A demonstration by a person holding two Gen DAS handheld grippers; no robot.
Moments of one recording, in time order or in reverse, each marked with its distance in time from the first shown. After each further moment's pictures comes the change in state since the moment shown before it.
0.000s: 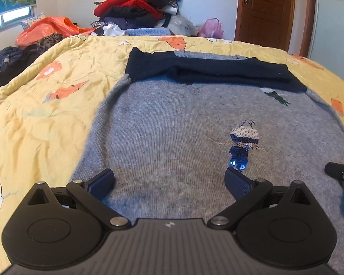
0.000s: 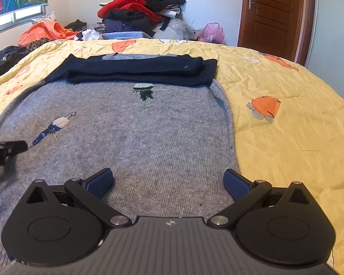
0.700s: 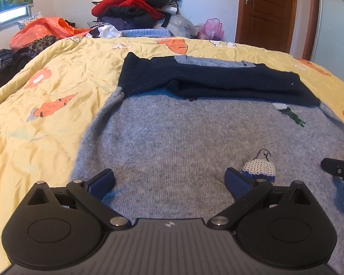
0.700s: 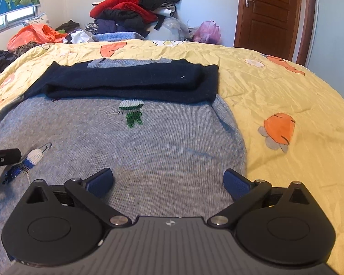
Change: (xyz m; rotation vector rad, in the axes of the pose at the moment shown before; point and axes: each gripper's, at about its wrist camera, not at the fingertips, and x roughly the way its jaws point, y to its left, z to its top) left arm 0.040 0.000 0.036 0.007 0.000 0.001; right arm 0.048 -0.005 0.040 0.019 0.012 -0.020
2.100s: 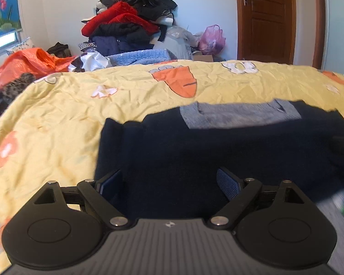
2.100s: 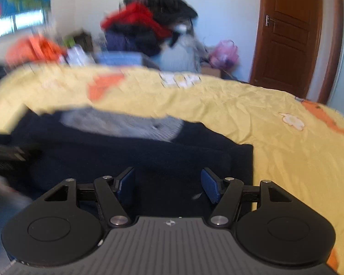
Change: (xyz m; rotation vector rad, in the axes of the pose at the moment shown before) left arm 0.110 -0.008 0.127 0.092 -0.048 0.042; right arm 0.108 -0.009 0.134 -0.030 -0.111 0.111
